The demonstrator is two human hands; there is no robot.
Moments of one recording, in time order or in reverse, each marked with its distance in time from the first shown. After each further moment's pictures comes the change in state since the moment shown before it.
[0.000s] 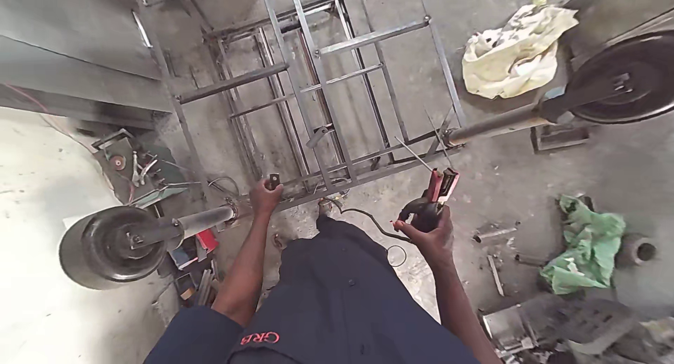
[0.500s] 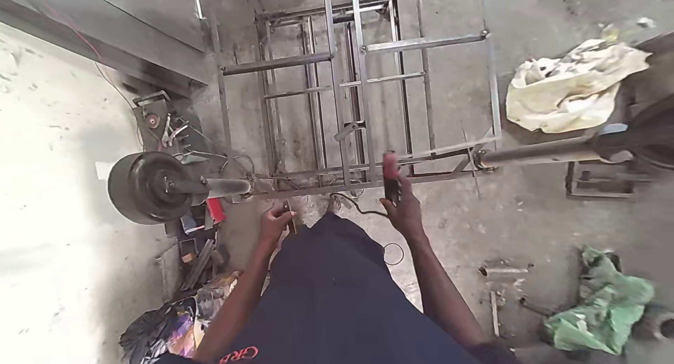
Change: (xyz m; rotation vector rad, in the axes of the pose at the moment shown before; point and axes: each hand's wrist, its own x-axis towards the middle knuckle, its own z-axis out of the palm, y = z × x) left_hand -0.144 -0.049 -0.026 -0.636 -0.110 -0.231; right_hand 0.055 0.006 0.091 -0.363 -0.388 -0.200
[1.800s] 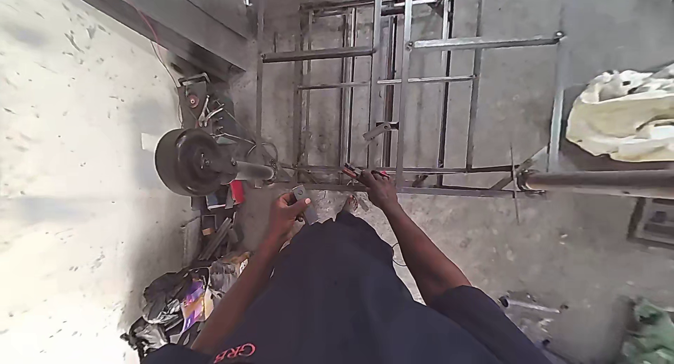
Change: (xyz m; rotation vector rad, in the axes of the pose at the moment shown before) left_hand -0.041 0.054 -0.011 -0.396 0.054 0.042; right_hand 0.103 0.042 0.152 -0.531 -0.397 -0.202
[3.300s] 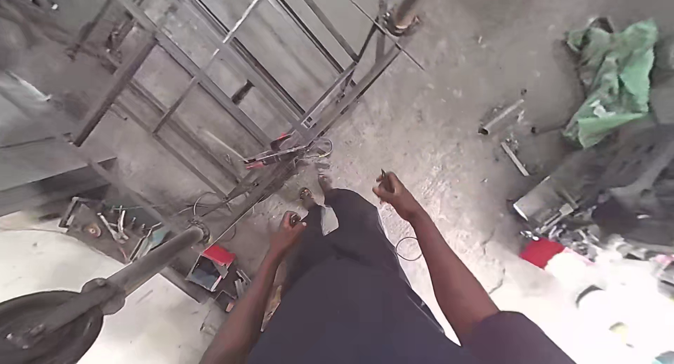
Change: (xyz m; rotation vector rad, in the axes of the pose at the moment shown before) left_hand 0.042 -0.185 0.062 0.777 -0.804 -0.264; right_hand -0.311 0.091 0.086 1.413 0.358 0.619
